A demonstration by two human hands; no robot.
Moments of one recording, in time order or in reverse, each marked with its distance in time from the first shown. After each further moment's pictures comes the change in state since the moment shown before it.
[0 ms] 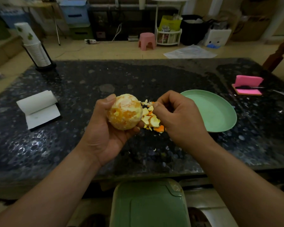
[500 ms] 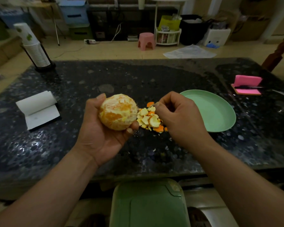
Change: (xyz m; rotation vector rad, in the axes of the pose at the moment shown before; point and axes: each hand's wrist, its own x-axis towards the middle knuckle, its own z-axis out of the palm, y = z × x) left_hand 0.002 0.003 -0.009 -0.101 -0.047 -0.062; right_hand 0.004 0.008 -0.002 -0.082 0.037 0.035
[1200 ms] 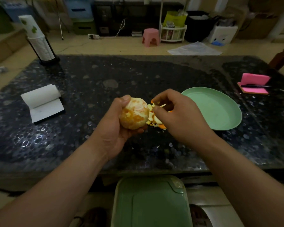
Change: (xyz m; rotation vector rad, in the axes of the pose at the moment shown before) left_hand 0.007 -0.014 0.004 0.305 0.170 0.103; right_hand 0.002 -0.006 0.006 -0.187 -0.150 -0.012
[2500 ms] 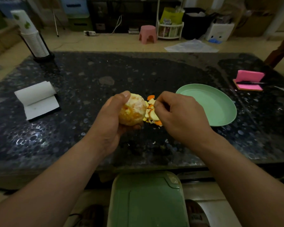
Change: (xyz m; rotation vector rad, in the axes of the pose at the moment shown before) left_hand 0.009 -0.009 -0.004 0.085 0.028 0.069; right_hand -0.010 -0.001 -0.008 -0.321 0.075 -0.095
